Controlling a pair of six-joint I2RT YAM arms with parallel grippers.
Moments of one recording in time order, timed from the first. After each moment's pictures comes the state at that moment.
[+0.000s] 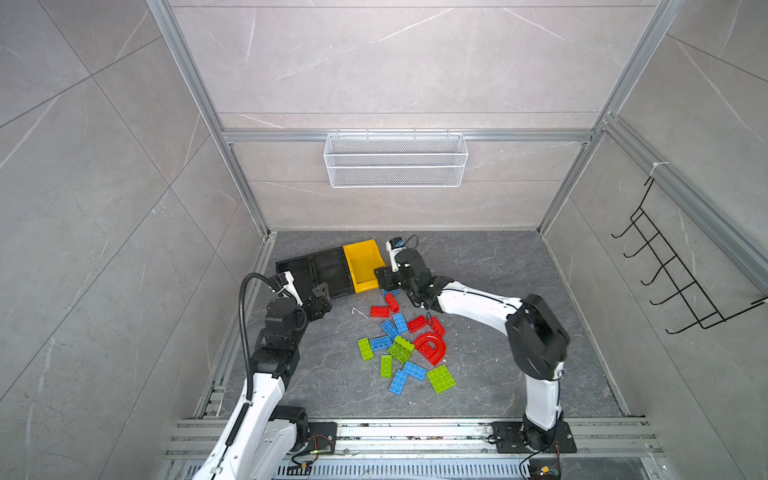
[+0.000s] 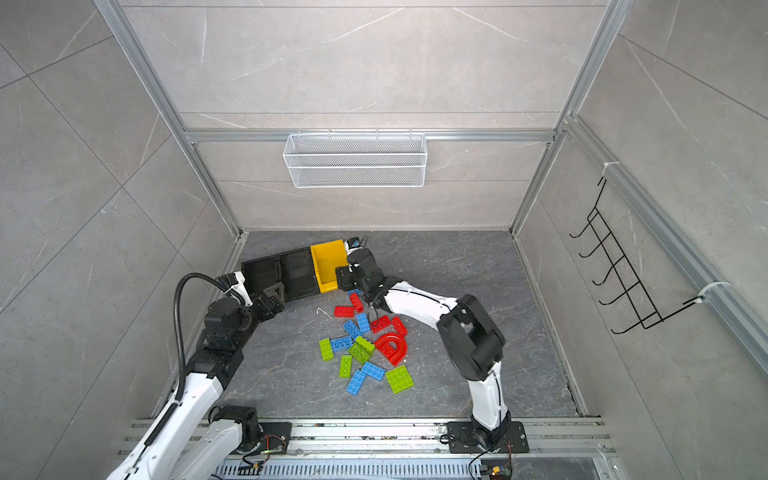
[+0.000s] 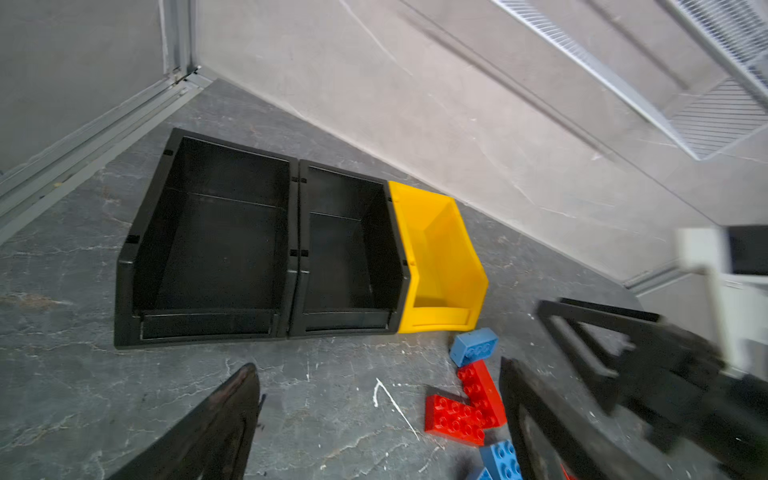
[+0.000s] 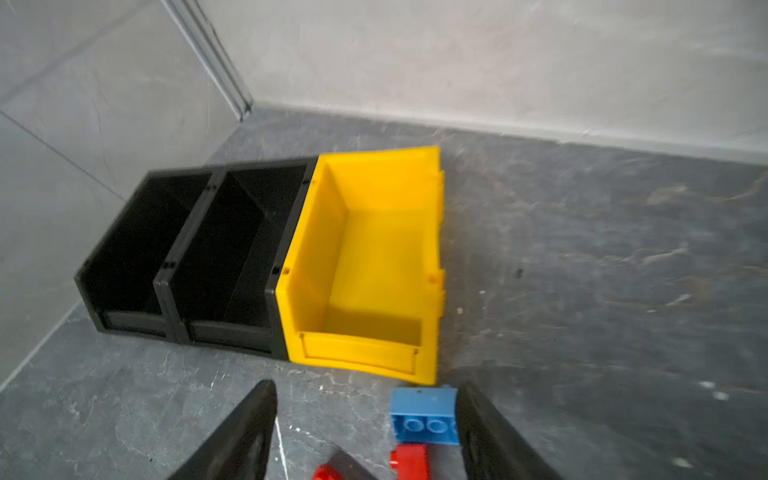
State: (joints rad) left arm -0.13 0.72 0.49 -0.06 -0.01 -0.48; right arm 0.79 2.06 1.53 -0.01 0.13 0.34
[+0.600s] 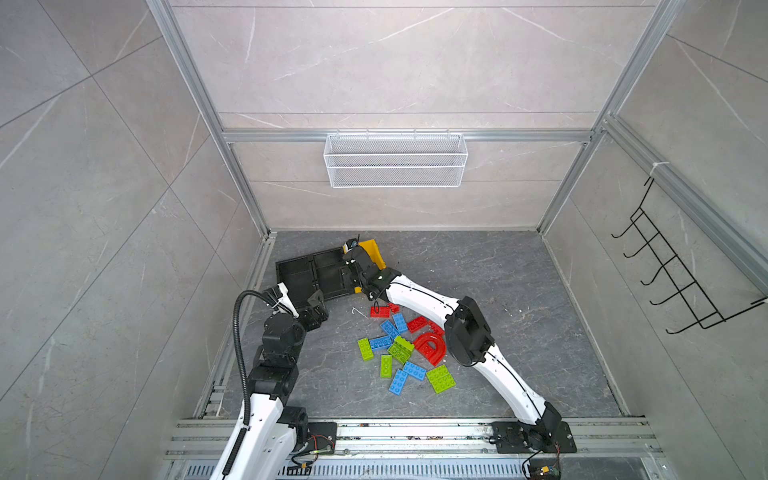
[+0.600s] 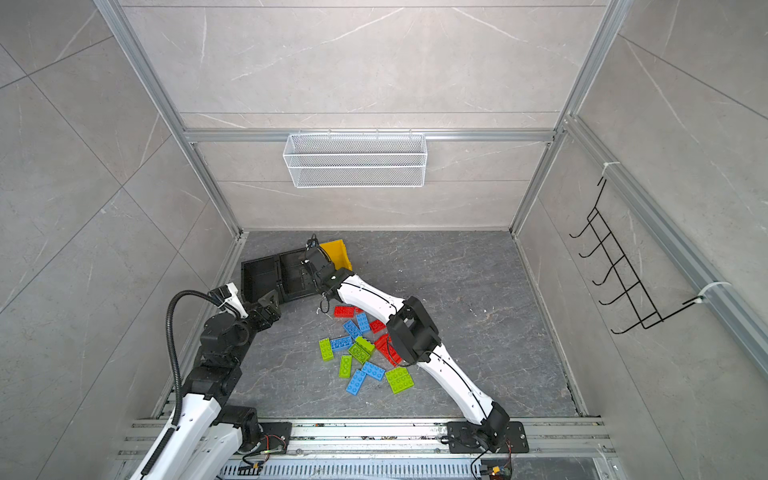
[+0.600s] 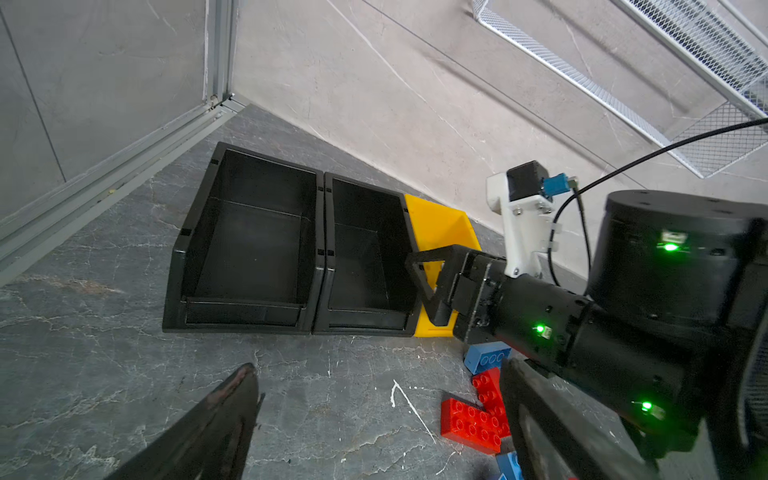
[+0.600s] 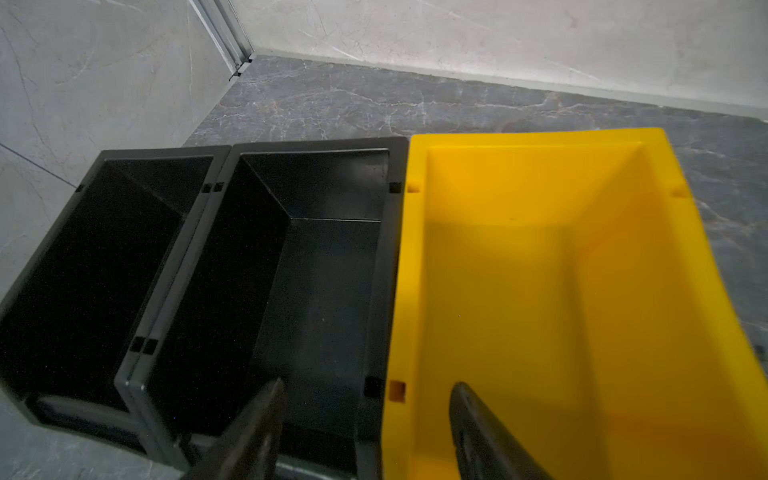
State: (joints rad) left arm -0.14 0.60 0.42 -0.07 -0.10 -0.48; right arm 0.88 2.65 2.45 -0.44 0.23 0.38
